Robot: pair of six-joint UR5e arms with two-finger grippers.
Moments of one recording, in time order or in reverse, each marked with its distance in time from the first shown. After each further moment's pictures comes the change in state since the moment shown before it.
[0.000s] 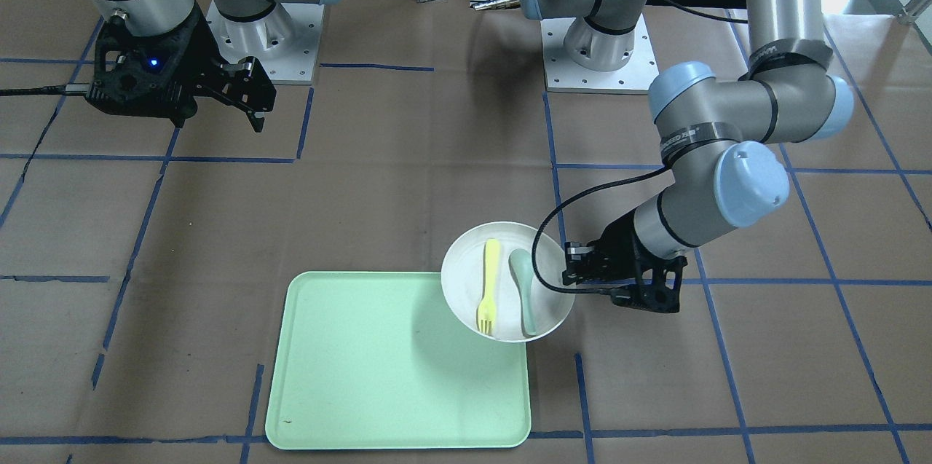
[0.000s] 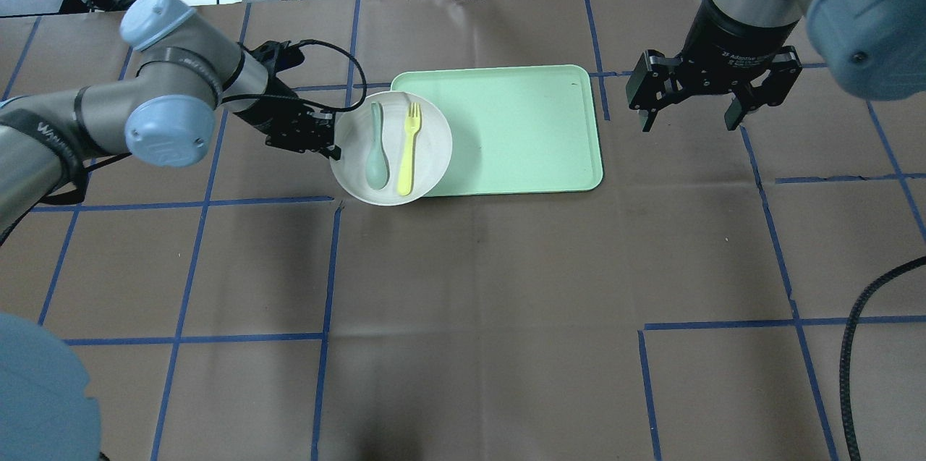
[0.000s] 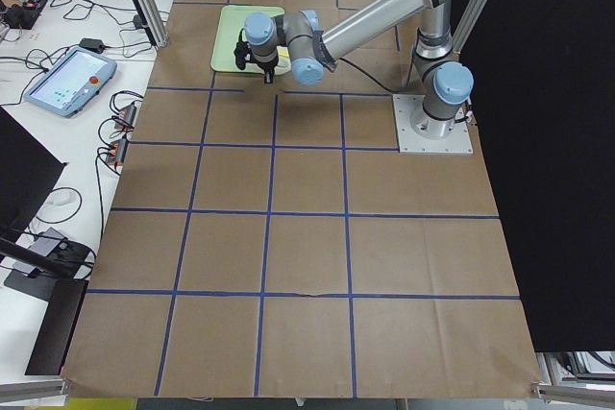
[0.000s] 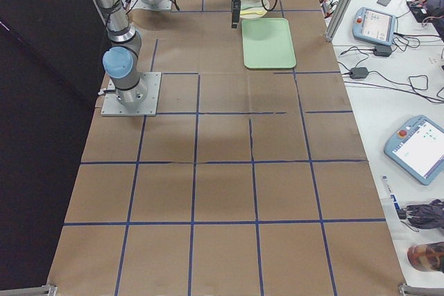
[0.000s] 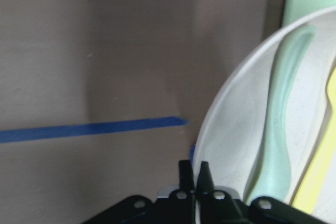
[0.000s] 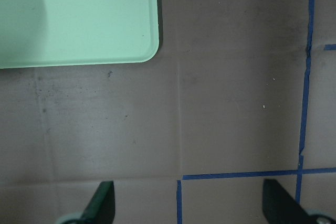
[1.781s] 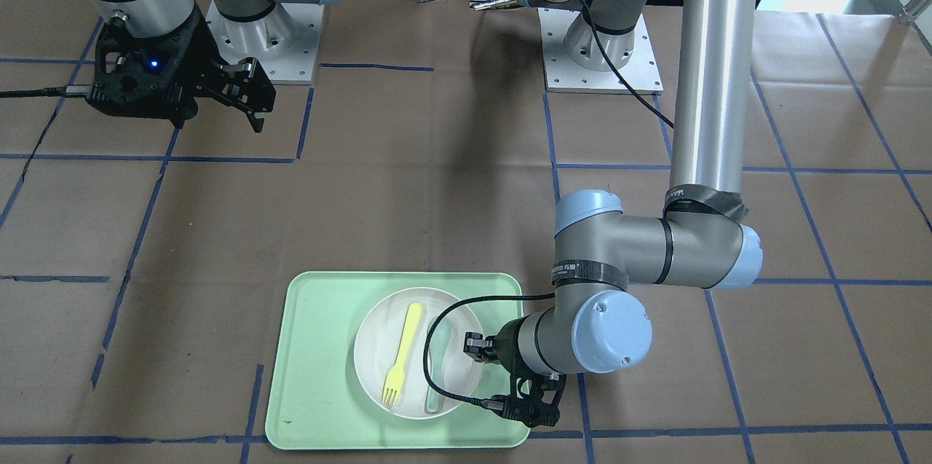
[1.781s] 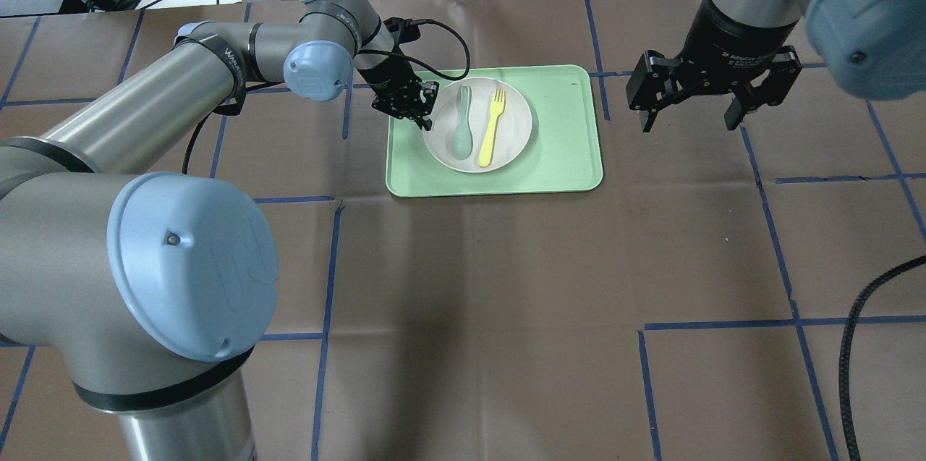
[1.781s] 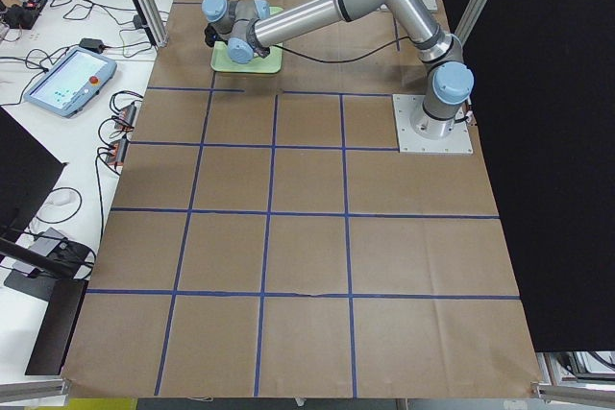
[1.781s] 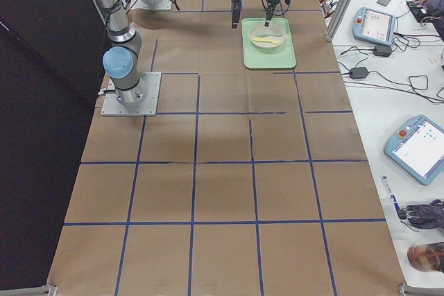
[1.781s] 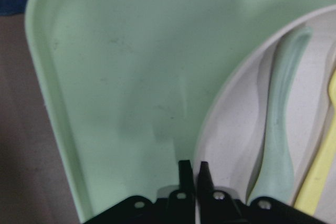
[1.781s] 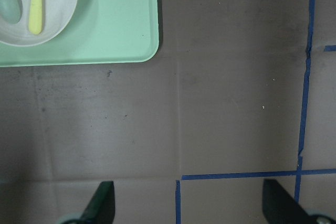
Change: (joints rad) left arm -0.169 -0.358 0.389 -0.088 0.016 -0.068; right arm 0.000 0.001 0.000 0.000 -0.001 -0.009
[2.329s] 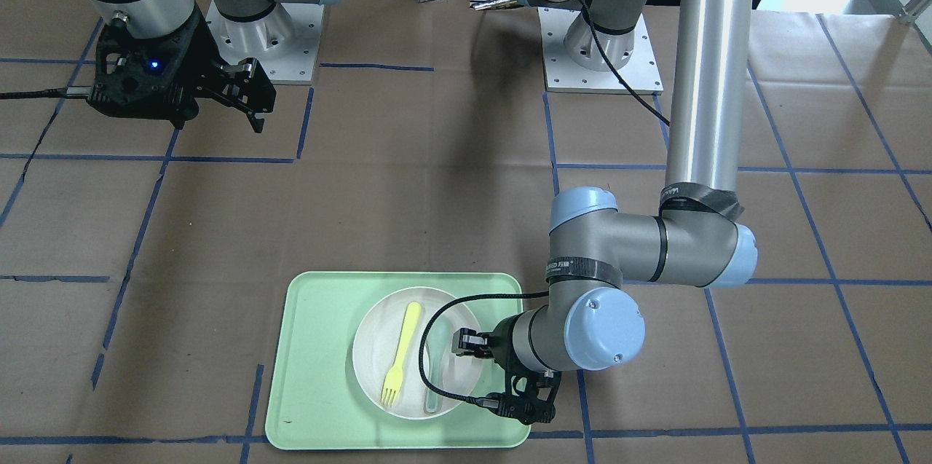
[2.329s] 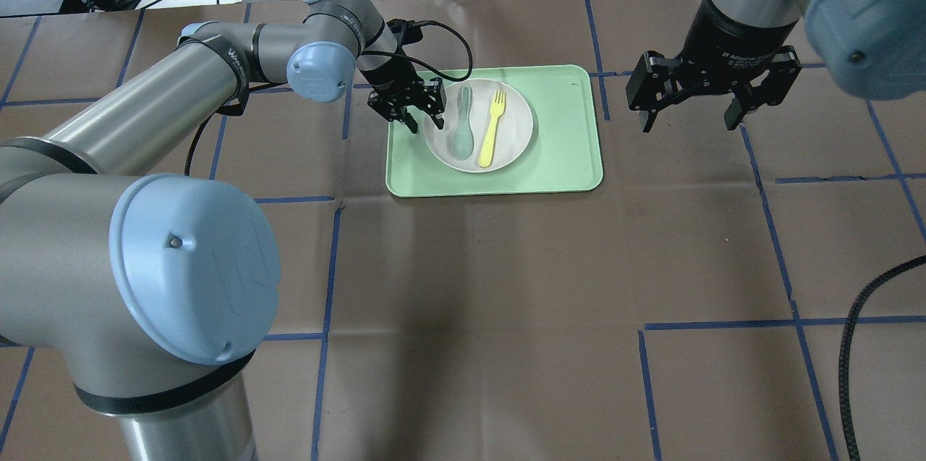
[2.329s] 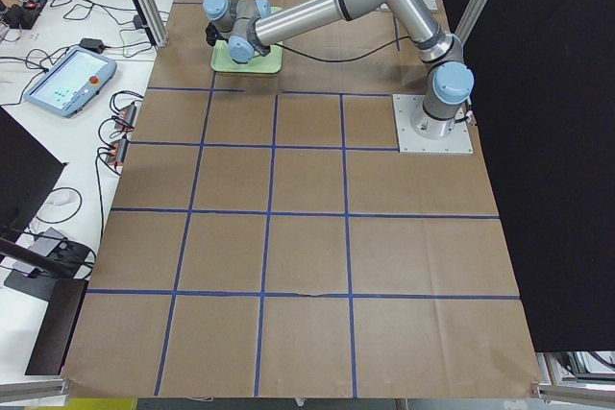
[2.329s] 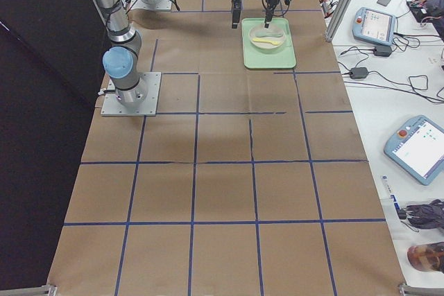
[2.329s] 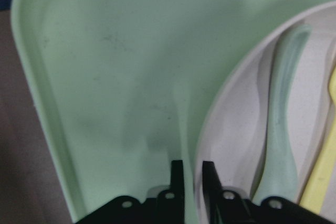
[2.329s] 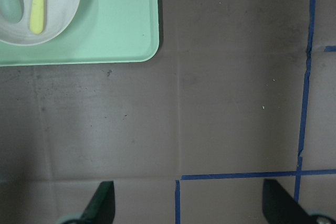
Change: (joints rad) left arm -0.009 0.016 -0.003 -0.015 0.003 -0.039; right arm 0.000 0.002 0.000 -0.002 0.000 -0.004
